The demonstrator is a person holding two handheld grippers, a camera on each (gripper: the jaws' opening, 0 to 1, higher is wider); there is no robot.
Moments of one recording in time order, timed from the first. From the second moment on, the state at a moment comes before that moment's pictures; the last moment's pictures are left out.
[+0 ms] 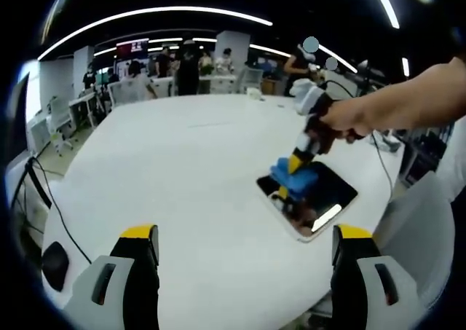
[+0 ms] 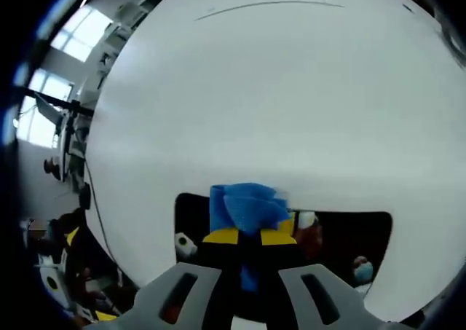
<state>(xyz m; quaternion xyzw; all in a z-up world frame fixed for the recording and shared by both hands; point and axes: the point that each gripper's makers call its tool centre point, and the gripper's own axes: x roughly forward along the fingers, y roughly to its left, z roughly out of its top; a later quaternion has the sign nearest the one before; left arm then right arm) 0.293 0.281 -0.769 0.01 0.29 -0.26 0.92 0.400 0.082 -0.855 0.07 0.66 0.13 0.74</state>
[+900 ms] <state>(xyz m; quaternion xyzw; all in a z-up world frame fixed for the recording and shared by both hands) 0.289 0.302 -0.773 0.02 0.29 -0.26 0.92 0.399 0.131 -0.851 0.07 0.65 0.15 0.74</state>
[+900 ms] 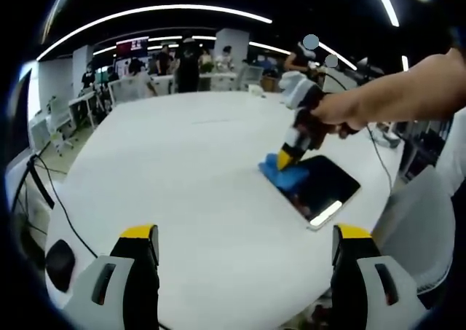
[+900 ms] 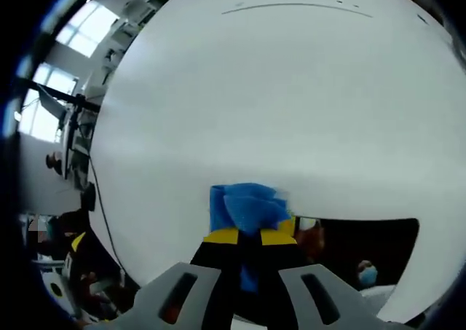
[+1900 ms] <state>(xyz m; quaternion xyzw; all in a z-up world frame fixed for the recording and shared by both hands) 0.287 0.308 -0.773 0.01 0.29 -0.25 0.92 0.404 0.142 -0.853 0.05 0.64 0.16 0.75</state>
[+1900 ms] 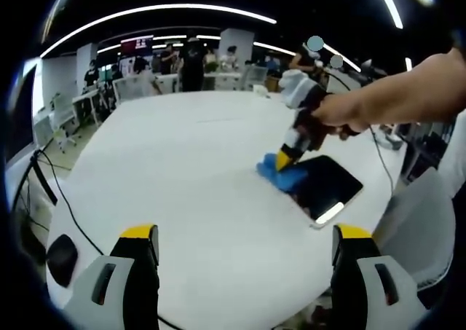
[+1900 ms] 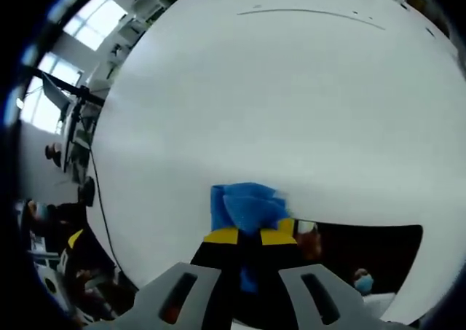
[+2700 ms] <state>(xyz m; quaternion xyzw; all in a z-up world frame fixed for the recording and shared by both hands) 0.285 0.305 -0.770 0.01 0.29 -0.25 0.92 0.383 0.145 -0.851 0.06 0.64 0.17 0.75</state>
